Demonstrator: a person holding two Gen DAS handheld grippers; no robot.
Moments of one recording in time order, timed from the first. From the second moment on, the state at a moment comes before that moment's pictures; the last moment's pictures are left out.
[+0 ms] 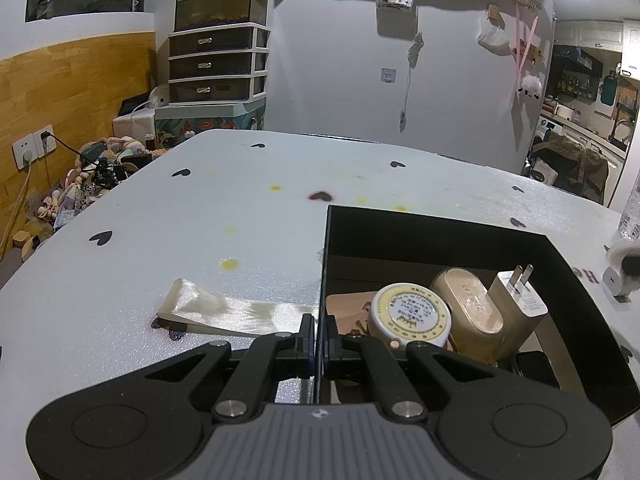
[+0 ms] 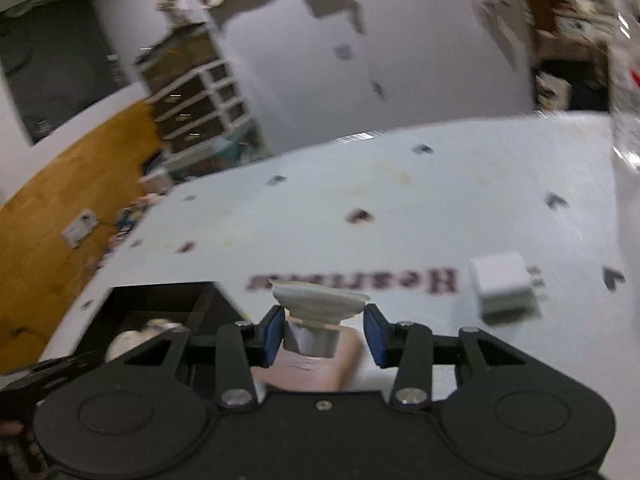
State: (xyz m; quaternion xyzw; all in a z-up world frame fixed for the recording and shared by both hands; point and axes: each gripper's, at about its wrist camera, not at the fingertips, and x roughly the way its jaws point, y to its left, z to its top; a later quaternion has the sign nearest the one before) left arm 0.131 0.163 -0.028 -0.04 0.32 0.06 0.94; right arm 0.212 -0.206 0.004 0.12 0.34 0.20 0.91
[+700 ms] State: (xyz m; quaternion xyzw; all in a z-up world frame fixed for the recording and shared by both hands) left arm 0.131 0.166 -0.029 -0.05 0.32 0.05 0.95; right arm 0.176 -0.046 0.014 -0.08 0.38 0.42 0.82
